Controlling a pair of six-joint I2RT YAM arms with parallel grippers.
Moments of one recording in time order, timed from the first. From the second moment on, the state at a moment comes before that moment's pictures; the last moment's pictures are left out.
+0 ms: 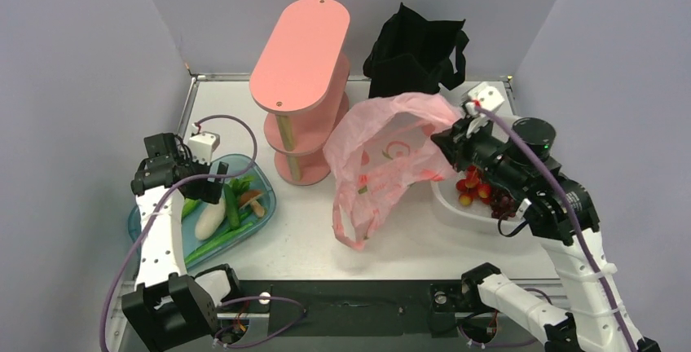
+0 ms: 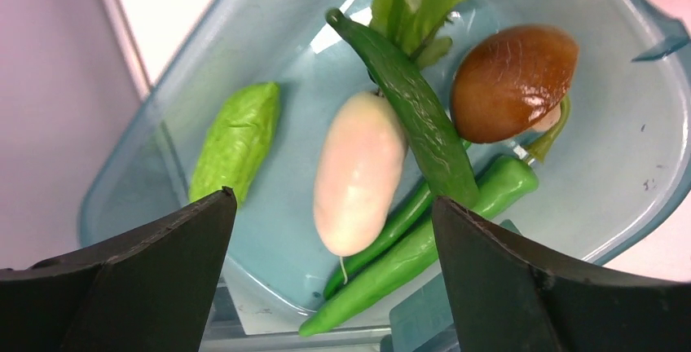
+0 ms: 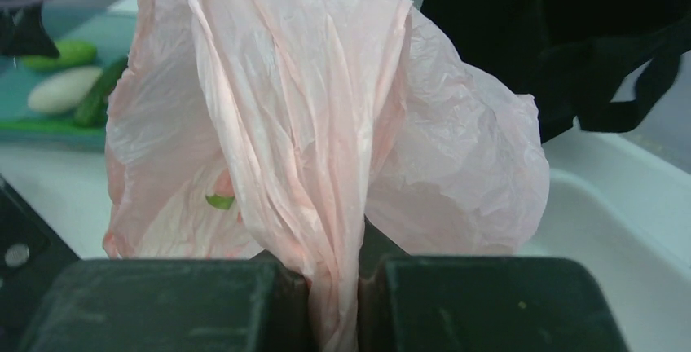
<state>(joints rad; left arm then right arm) 0.32 1.10 0.96 -0.90 0.17 0.53 0.45 0.86 1.33 -0.77 -0.23 -0.11</state>
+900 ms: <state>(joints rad) 0.10 1.05 1.33 -0.70 0.05 0.29 -0.29 1.24 1.72 -0.28 0.29 0.52</state>
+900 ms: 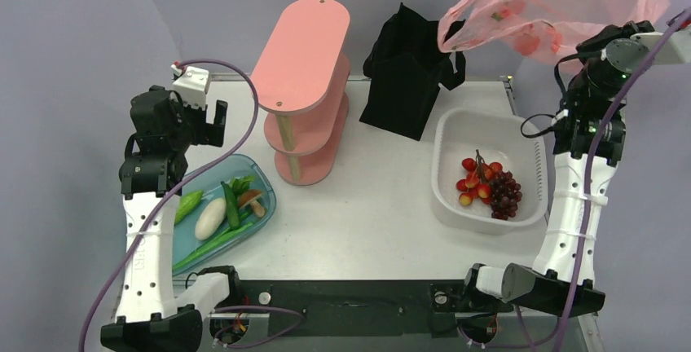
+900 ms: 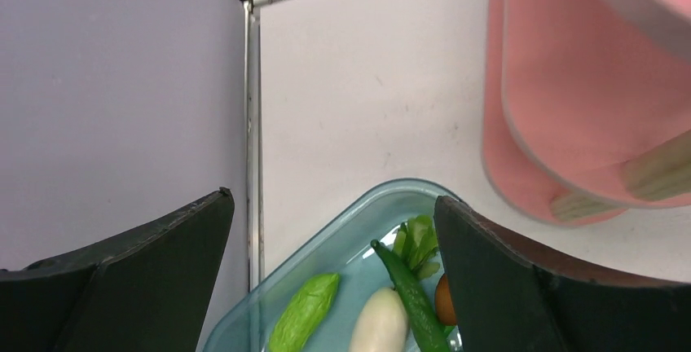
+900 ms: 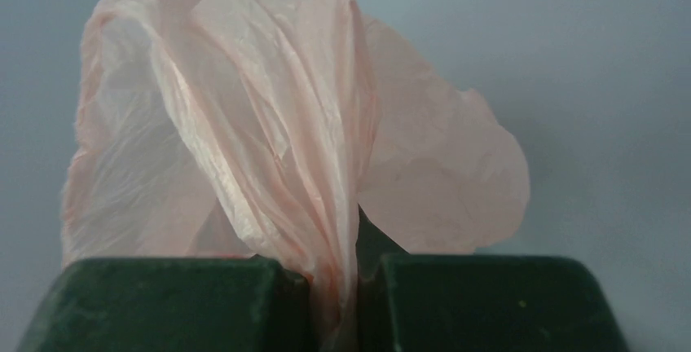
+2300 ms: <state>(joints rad) -0.12 1.08 1.53 -0.69 -0.01 0.18 -0.23 1.45 1.65 -0.26 -0.07 0.12</state>
